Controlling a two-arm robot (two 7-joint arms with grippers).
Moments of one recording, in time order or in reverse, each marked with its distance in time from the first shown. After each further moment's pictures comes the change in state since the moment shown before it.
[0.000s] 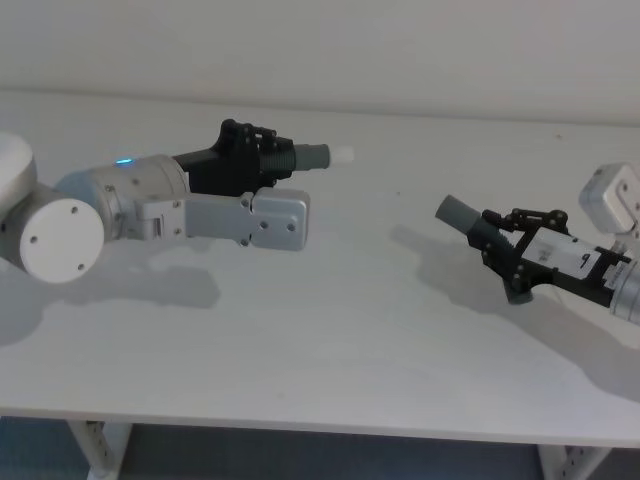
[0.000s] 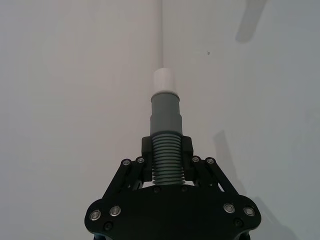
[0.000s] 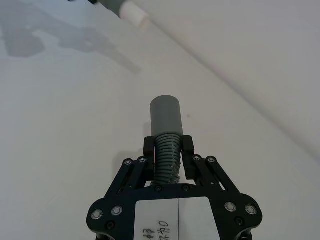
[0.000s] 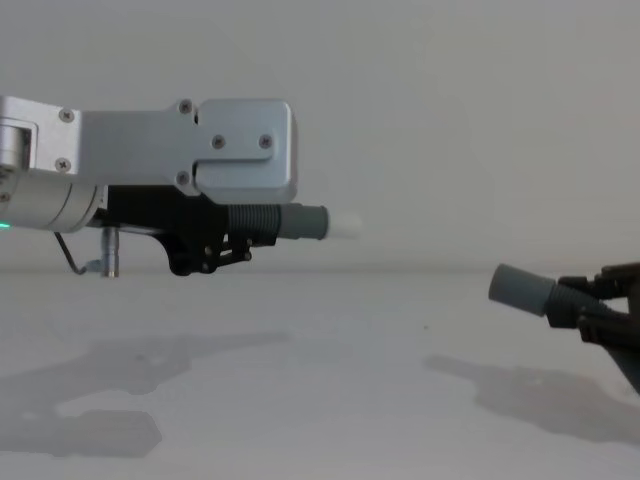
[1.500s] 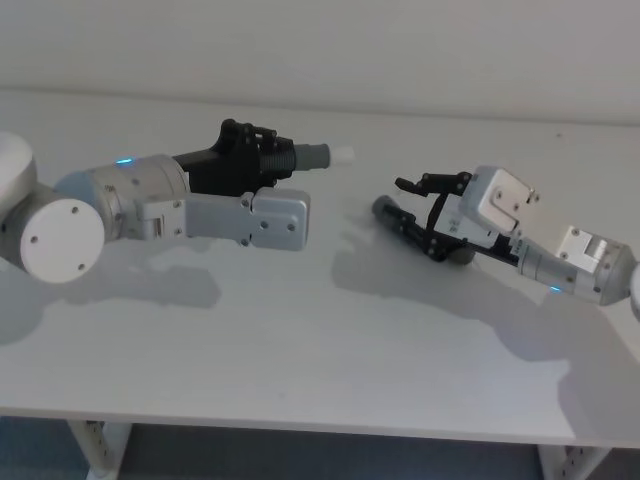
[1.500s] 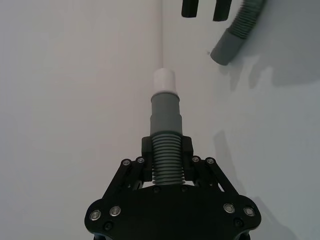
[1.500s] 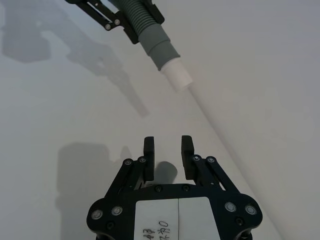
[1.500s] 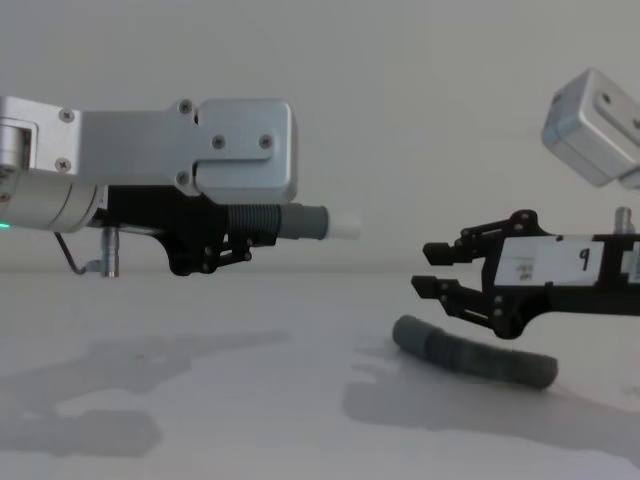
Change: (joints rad) left arm 0.000 0.000 0.000 0.000 0.000 0.000 0.000; right arm 0.179 -0.167 -0.138 0.142 -0.321 -0.220 -0.052
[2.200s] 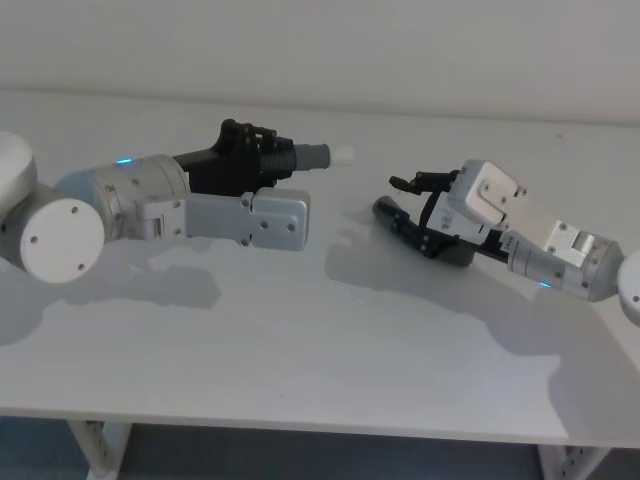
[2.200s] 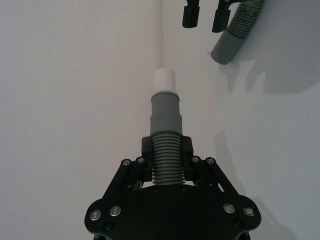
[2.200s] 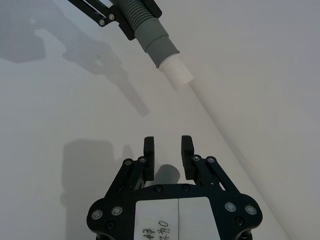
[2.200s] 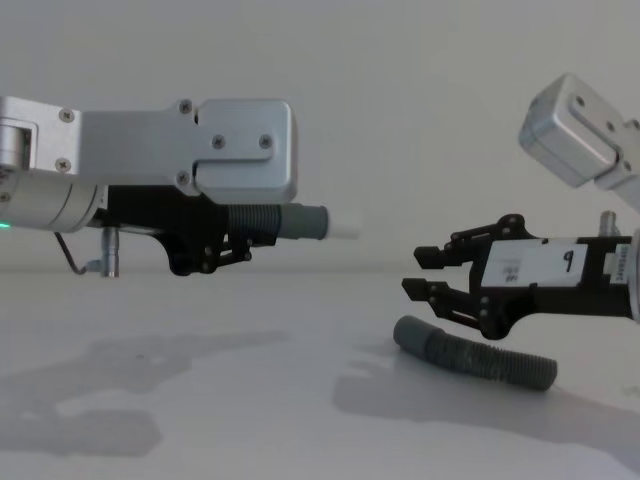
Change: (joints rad) left arm 0.000 0.000 0.000 0.000 0.000 0.000 0.000; right arm 0.018 -0.025 -0.008 0.027 -0.005 0.030 -0.004
